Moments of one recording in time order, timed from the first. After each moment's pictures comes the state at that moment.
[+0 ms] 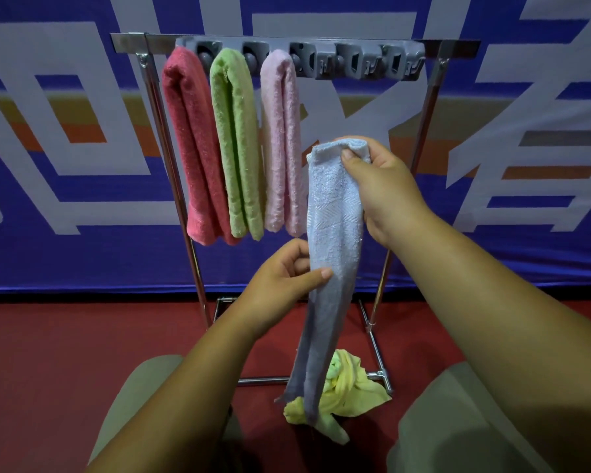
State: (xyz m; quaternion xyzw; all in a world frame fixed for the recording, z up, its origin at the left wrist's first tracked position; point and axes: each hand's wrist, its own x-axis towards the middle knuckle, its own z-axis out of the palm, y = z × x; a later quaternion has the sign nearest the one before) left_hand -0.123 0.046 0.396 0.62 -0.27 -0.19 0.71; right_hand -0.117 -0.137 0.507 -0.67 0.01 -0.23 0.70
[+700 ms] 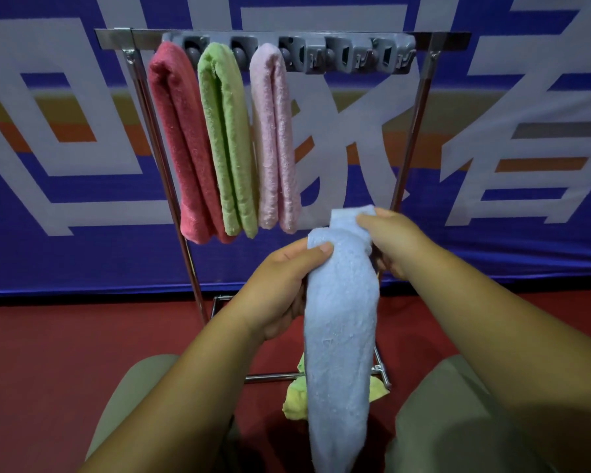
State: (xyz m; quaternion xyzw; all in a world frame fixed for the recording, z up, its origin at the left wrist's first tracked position) left_hand -0.151 0.034 0.429 0.56 -0.16 -0.29 0.76; right_hand -0.138 -0.176 0.451 -0.73 0.27 -0.06 0.63
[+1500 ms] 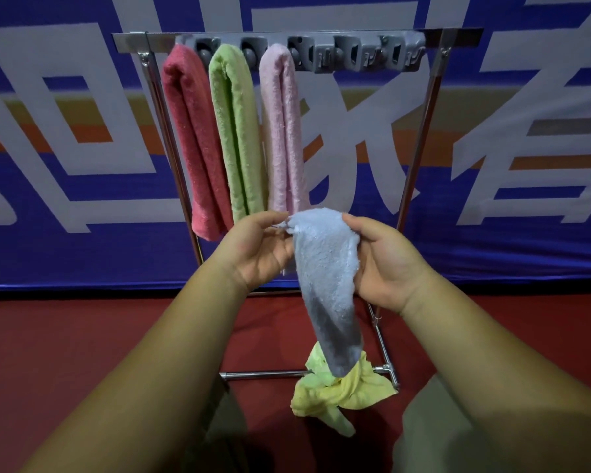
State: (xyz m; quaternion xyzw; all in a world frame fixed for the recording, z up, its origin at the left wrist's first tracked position) left_hand -0.084 0.054 0.447 0.38 -0.02 -0.35 0.86; right_hand -0.183 -0.129 0.453 -0.45 0.07 0.10 0.88
